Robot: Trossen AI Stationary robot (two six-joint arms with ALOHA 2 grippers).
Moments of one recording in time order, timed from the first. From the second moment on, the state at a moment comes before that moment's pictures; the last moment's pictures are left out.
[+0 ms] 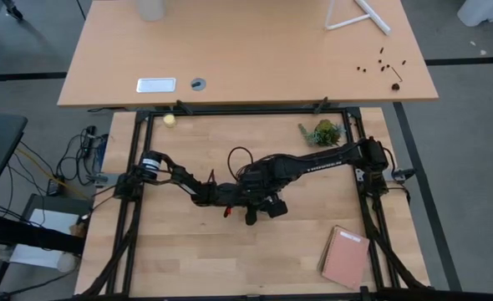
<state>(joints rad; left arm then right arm) -0.12 2.16 0.88 1.07 -0.20 -0.17 0.10 1.98 1.68 -1.13 0.04 -0.18</state>
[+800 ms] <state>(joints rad) -0.12 2.16 0.88 1.06 -0.20 -0.17 0.08 1.98 1.68 -1.14 0.02 0.05</state>
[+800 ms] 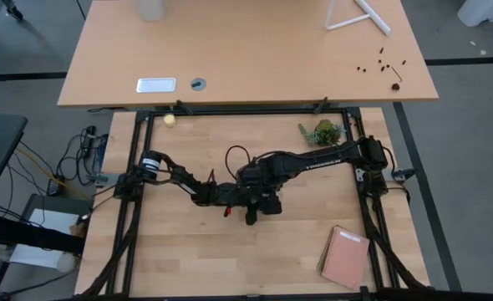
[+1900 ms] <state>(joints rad) -0.12 2.16 0.88 1.06 -0.21 -0.19 0.09 1.97 1.70 -1.12 0.03 0.31</state>
